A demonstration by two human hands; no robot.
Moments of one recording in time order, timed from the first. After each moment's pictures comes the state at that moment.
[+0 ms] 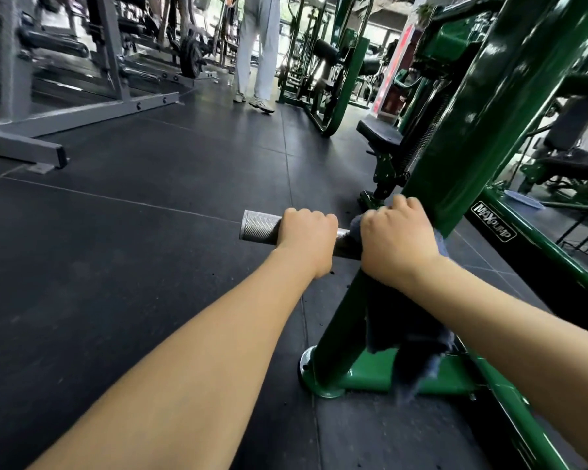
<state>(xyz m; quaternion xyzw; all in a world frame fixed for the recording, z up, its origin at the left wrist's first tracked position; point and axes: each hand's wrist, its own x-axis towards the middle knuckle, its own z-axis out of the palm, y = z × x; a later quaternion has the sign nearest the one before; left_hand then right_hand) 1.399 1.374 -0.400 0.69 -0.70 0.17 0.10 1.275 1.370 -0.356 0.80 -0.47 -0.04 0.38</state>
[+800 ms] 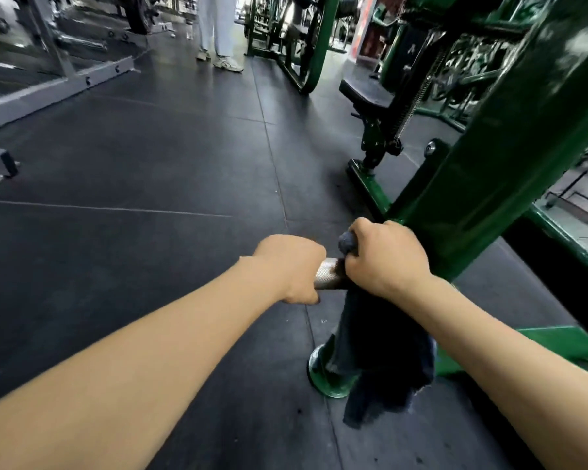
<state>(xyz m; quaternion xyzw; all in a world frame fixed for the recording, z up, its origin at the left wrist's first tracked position) 1.452 1.349 -0.381 0.59 -0.81 -0.01 -0.01 1.307 1.330 -0.358 0.80 -0.58 0.06 0.13</state>
